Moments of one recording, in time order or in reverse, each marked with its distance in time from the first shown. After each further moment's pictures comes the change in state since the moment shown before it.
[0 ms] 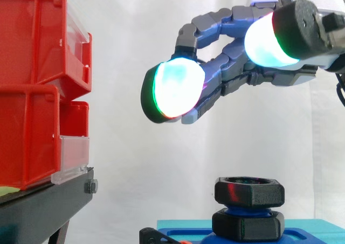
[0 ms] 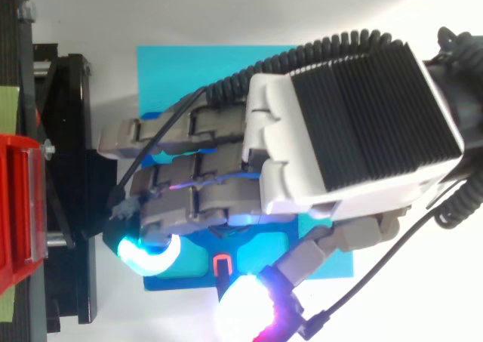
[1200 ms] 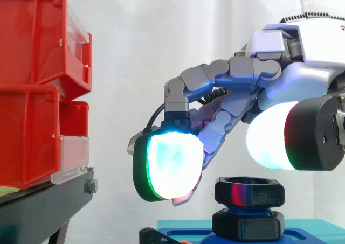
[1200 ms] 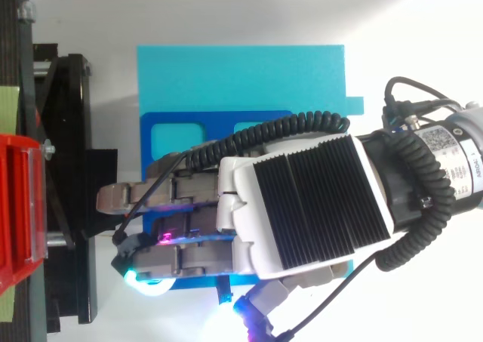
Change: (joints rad) arm 0.044 -0.055 -0.047 0.106 -0.006 -0.153
